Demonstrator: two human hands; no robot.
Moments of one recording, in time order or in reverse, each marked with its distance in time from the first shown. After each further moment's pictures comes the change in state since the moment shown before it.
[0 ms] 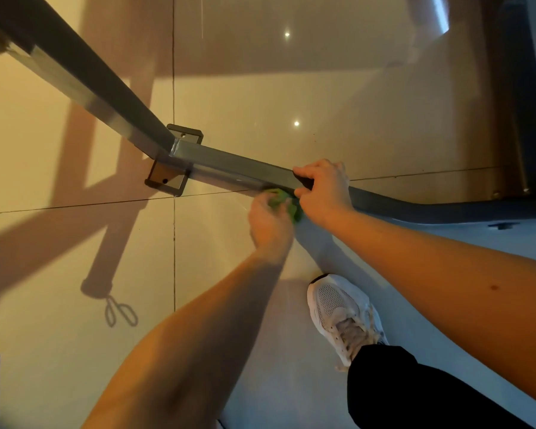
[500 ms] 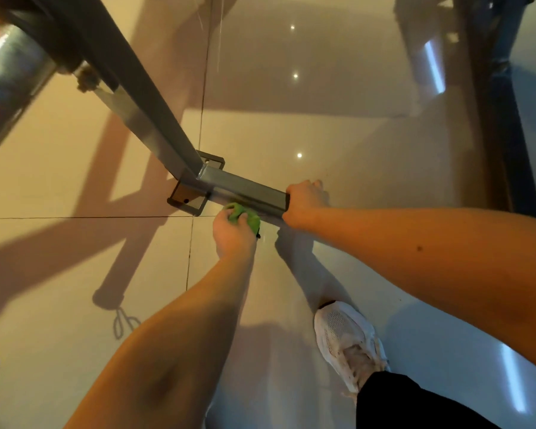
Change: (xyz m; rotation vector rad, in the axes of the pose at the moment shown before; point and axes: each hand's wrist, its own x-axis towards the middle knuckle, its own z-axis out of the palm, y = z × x) left_hand 0.045 0.025 -0.082 -0.116 0.185 -0.111; right_hand 0.033 -0.079 0.009 -0.460 -0.250 0.004
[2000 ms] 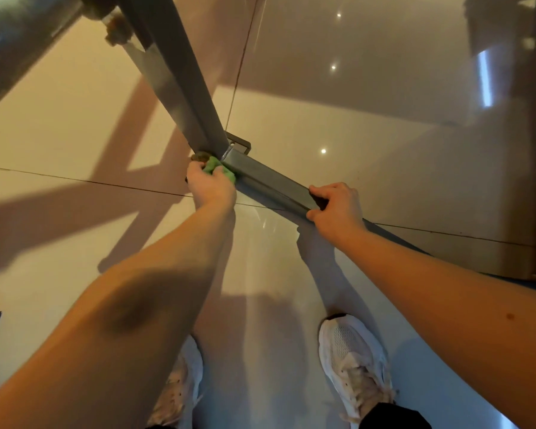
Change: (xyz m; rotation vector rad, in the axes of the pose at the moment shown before) left_hand 0.077 0.047 -0.018 0.040 0.268 0.125; right_hand 0.006 0.035 0.033 0.476 0.163 -0.087
